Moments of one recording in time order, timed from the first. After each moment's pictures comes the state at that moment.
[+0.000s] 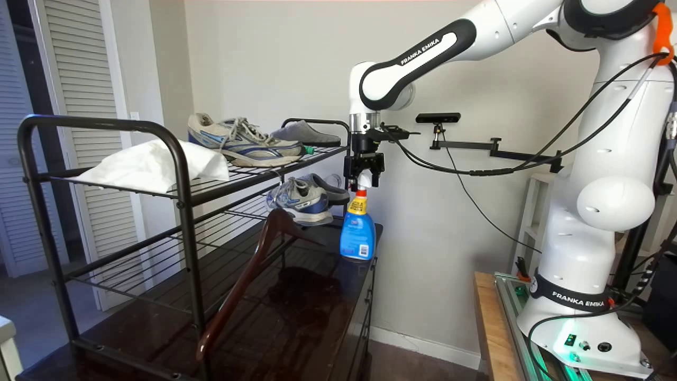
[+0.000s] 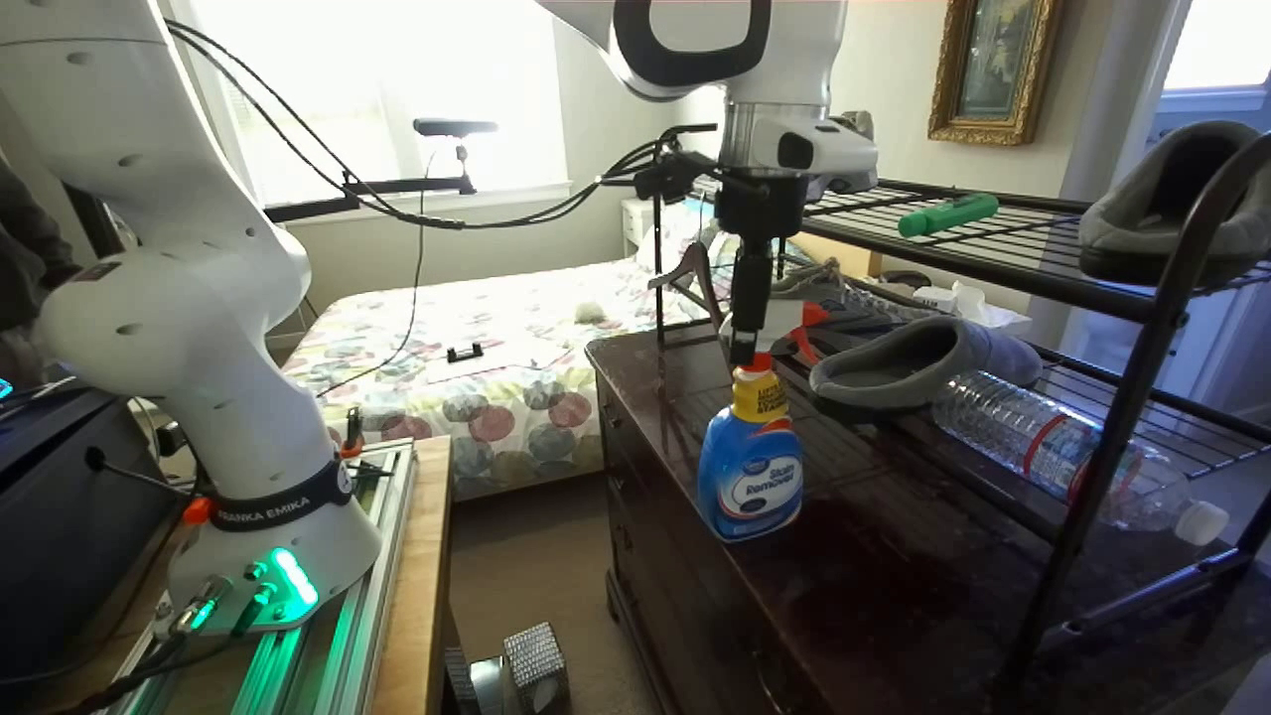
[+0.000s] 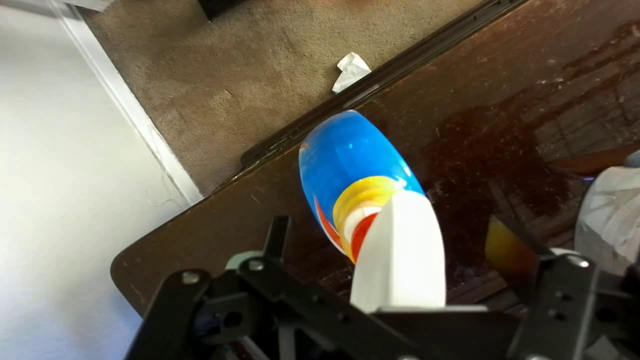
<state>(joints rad) -0.14 -0.07 -0.08 -2.17 -0.03 2.04 0.28</state>
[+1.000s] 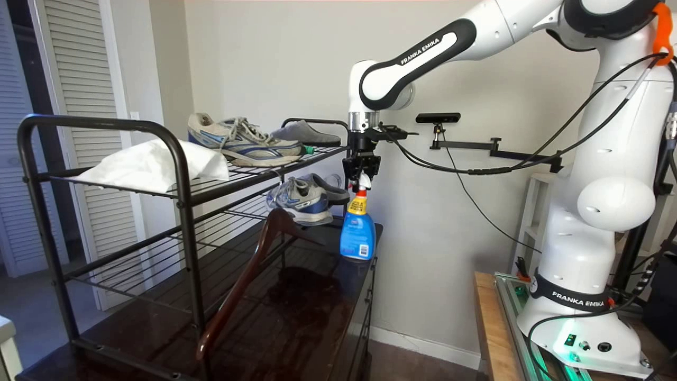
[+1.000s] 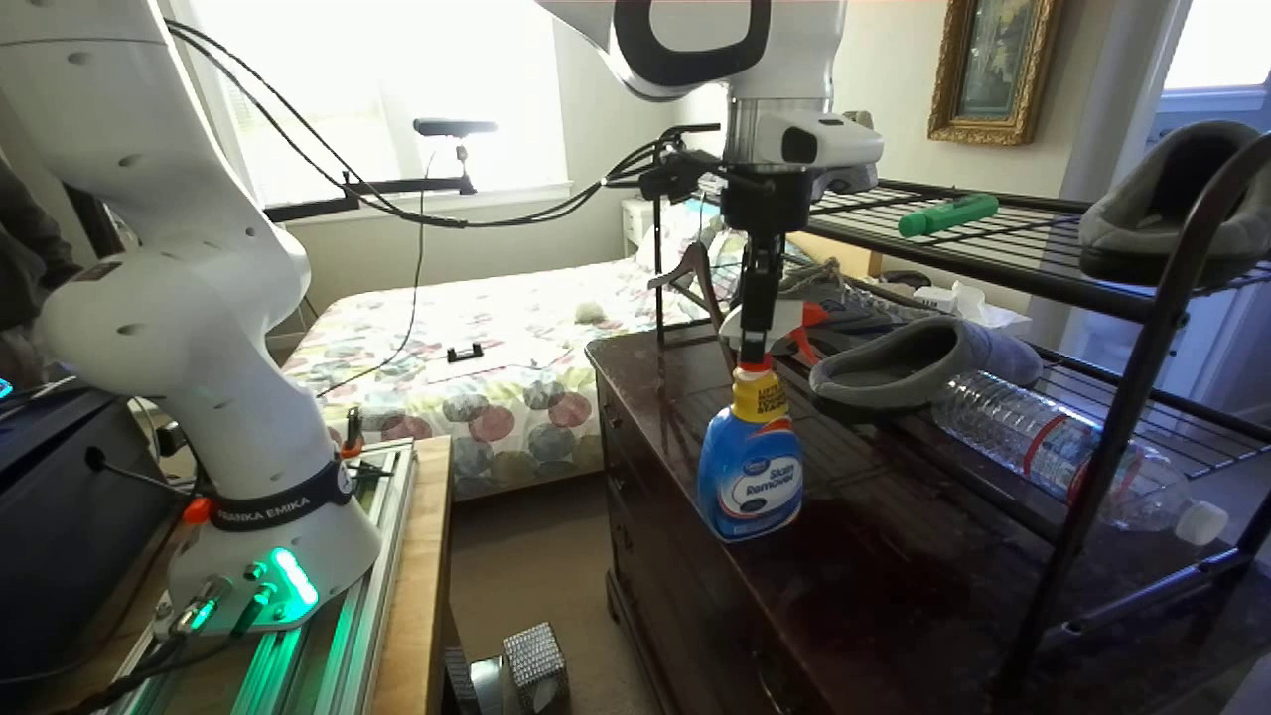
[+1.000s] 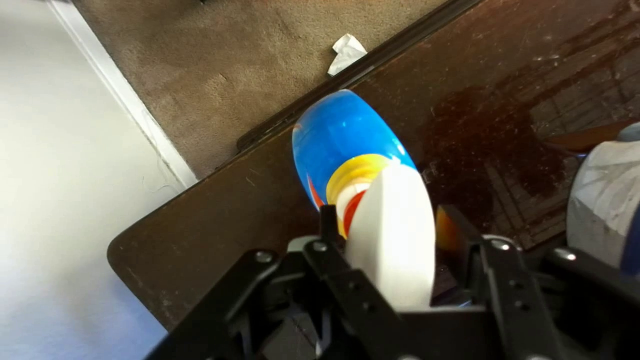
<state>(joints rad) -0.14 -0.07 -0.08 -2.17 -0.03 2.08 0.29</state>
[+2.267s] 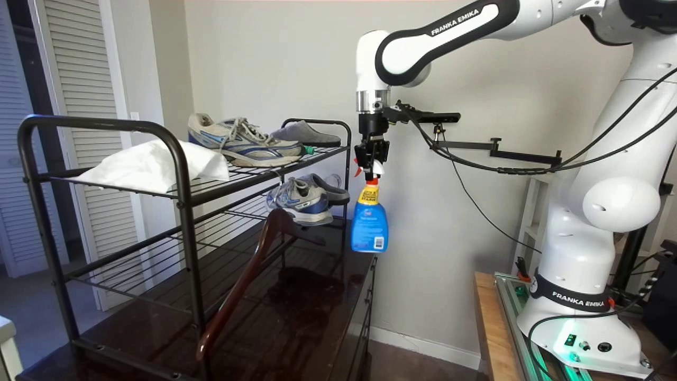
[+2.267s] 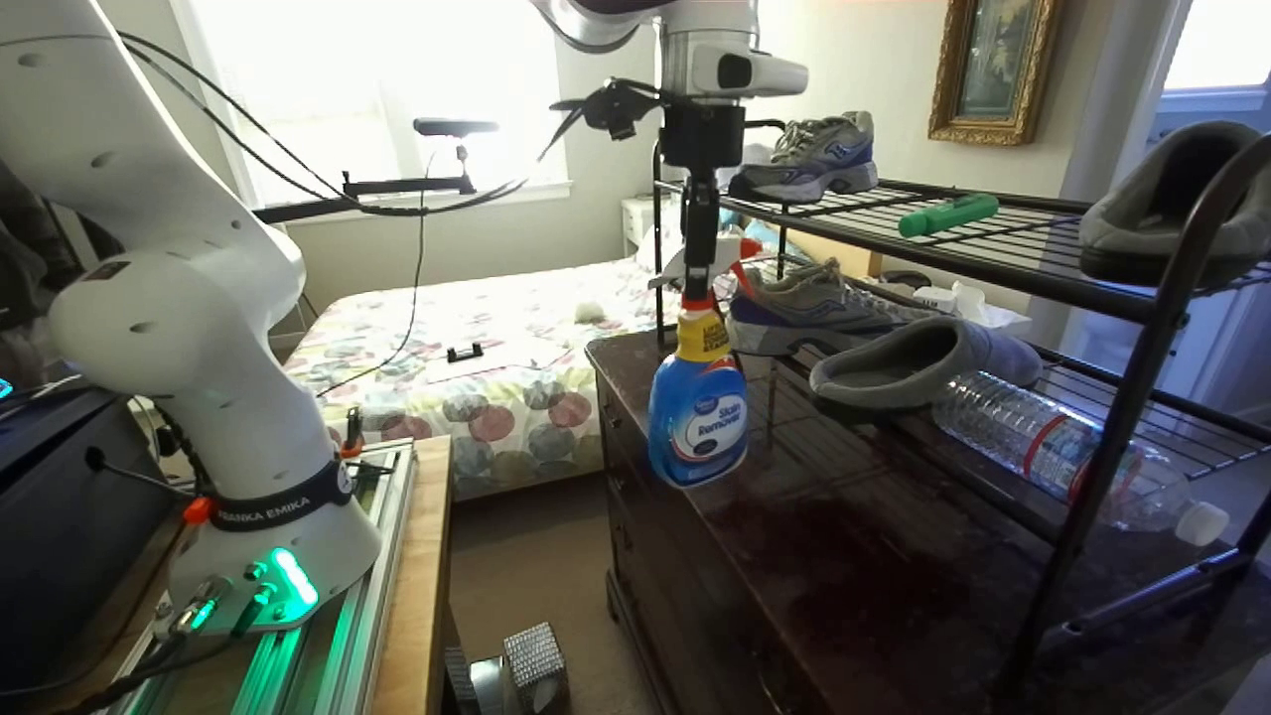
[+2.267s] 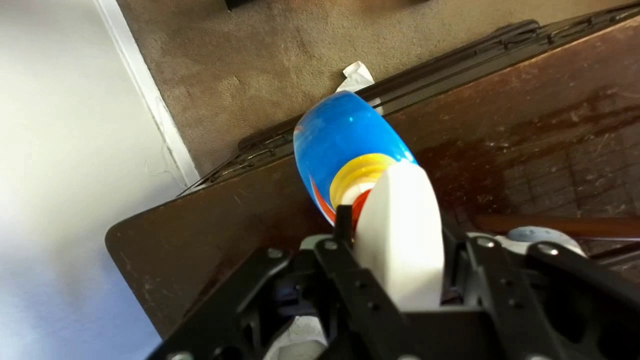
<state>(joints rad) -0.08 -0.25 -0.03 -2.23 -0.08 1.93 0.25</state>
